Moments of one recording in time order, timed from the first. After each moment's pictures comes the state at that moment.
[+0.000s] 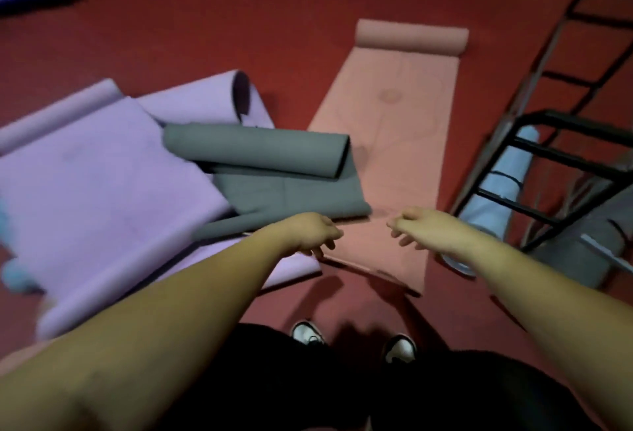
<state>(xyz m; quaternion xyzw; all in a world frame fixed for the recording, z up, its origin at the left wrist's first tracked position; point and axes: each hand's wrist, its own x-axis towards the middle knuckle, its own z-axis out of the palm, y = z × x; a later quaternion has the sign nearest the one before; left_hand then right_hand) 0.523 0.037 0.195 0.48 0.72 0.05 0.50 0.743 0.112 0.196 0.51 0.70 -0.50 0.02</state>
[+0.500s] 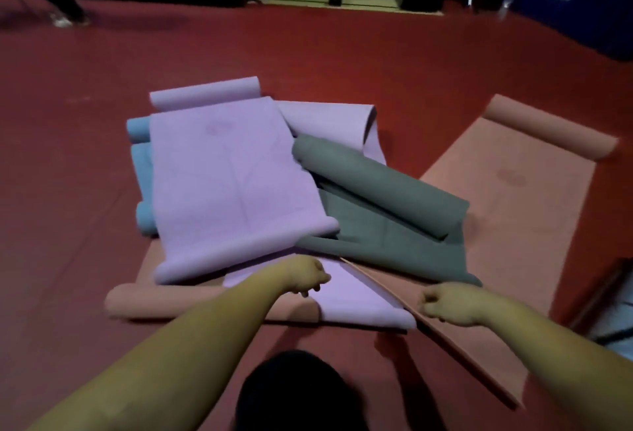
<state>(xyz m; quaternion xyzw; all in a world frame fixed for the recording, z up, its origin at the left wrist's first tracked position) 0.273 -0.137 0.171 0.40 0.79 0.09 0.45 0.516 0.044 0.188 0.32 0.87 -0.18 0.34</state>
